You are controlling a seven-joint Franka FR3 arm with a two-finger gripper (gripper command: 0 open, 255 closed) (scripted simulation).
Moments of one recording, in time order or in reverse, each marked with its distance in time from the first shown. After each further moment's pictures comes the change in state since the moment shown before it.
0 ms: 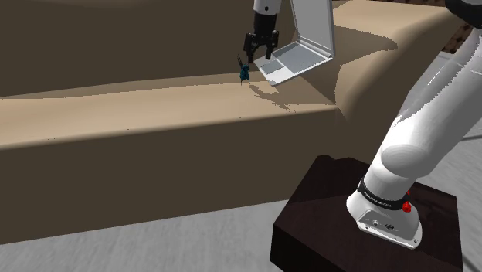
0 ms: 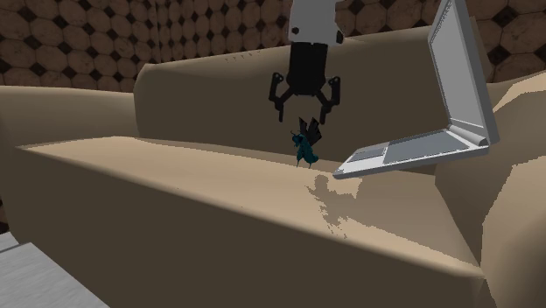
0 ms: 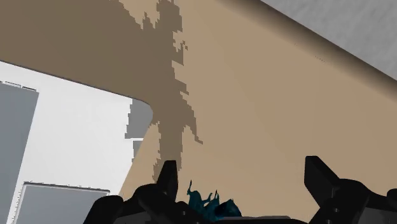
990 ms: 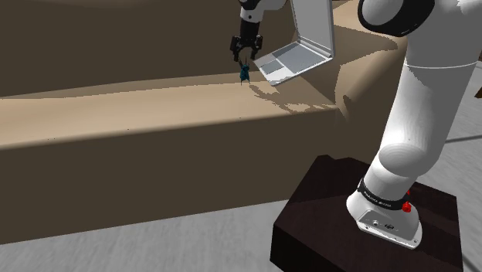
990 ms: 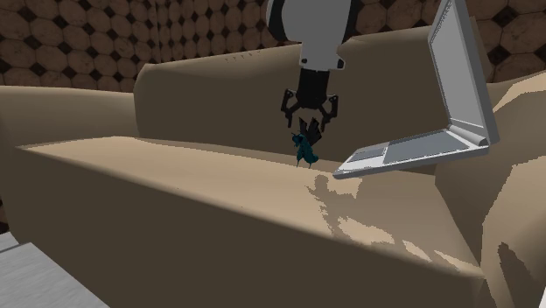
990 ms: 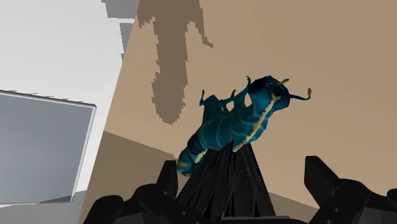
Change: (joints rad) arm -0.048 0.367 -0.050 0.343 0.102 0.083 -0.053
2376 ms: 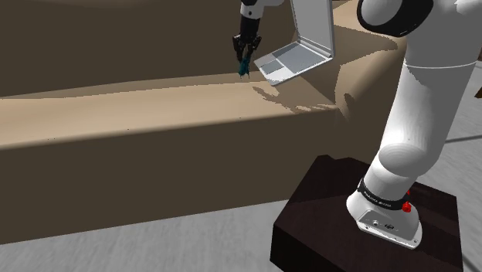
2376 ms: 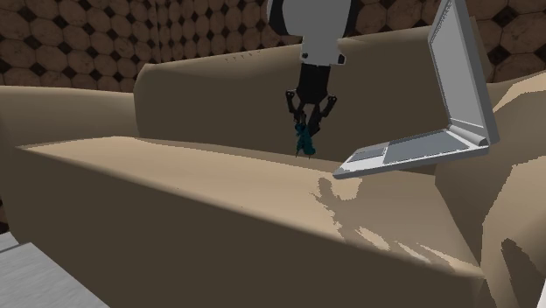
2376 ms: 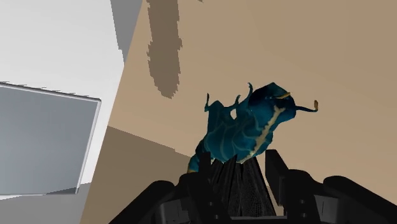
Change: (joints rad) arm -0.003 0.004 -0.002 0.037 0.000 -0.032 0.000
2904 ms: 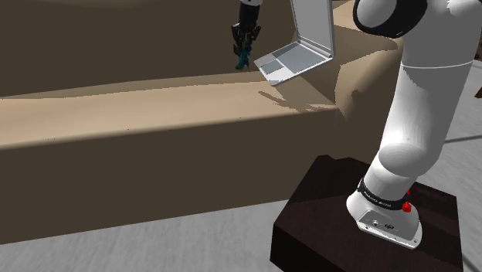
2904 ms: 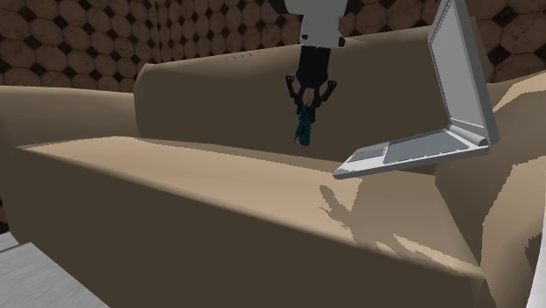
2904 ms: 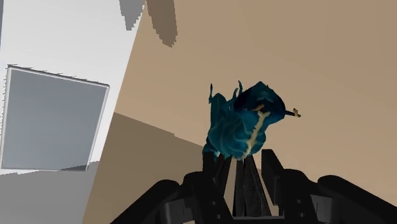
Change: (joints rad) arm -0.004 0.024 -0.001 0.140 0.000 -0.116 0.012
